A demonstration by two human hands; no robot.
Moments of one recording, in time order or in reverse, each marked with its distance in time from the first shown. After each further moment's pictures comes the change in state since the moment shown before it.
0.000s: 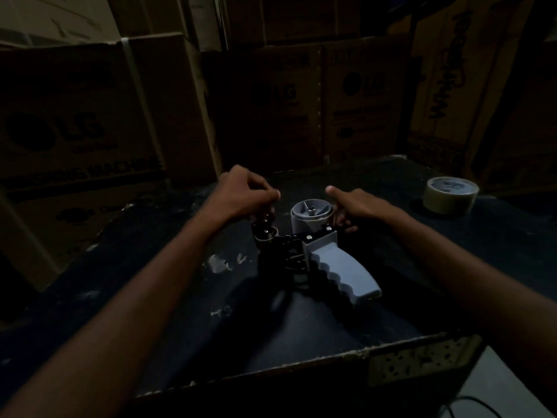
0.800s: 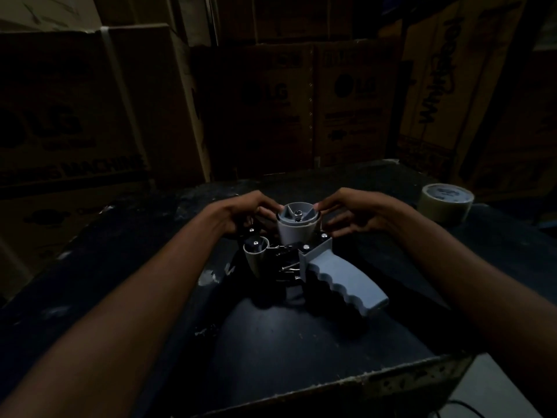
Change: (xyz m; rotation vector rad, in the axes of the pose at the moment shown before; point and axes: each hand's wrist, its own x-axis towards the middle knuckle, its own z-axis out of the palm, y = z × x) left_hand 0.065 -0.039 0.040 -0.721 -0.594 -0.481; right_hand 0.000 -0.019 -0.013 0.364 -0.196 0.209
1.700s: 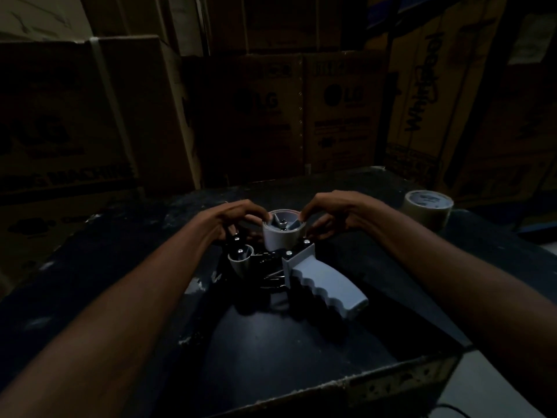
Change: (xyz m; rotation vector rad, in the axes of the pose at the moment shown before) left_hand 0.009 0.001 -0.001 0.077 0.256 -0.021; right_hand 0.004 -0.010 0.004 -0.166 0.101 -0.026
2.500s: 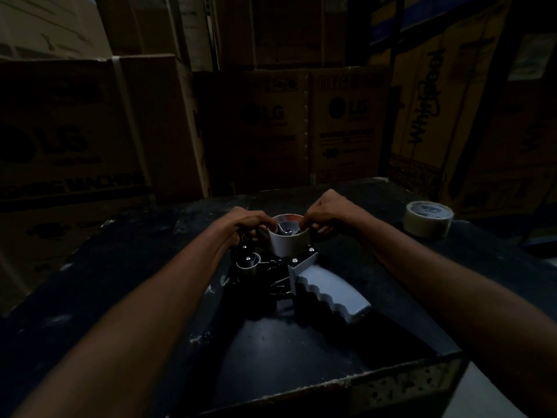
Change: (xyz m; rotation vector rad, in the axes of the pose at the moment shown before) left_hand -0.021 0.007 0.014 0.109 0.230 0.066; right_hand 0.002 -0.011 0.013 -0.287 0.169 -0.200
